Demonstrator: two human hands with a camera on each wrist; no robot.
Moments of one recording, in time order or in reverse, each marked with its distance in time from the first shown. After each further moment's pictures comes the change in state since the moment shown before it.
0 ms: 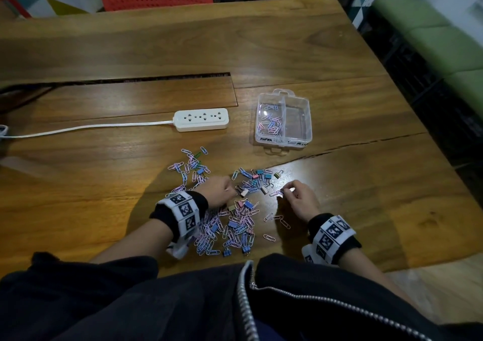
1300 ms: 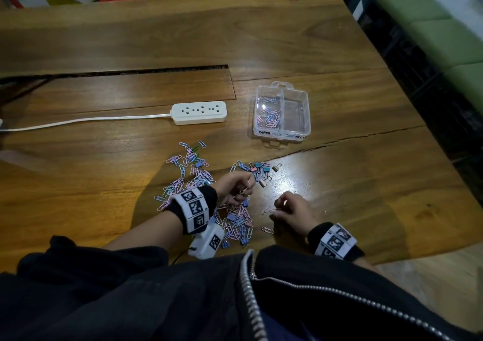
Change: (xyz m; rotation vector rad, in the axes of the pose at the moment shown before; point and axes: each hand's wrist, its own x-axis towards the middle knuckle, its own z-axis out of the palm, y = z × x) left_hand -0.007 0.031 0.006 -1.149 -0.355 0.027; right_hand -0.038 0.003 0.004 -0.055 -0.208 -0.048
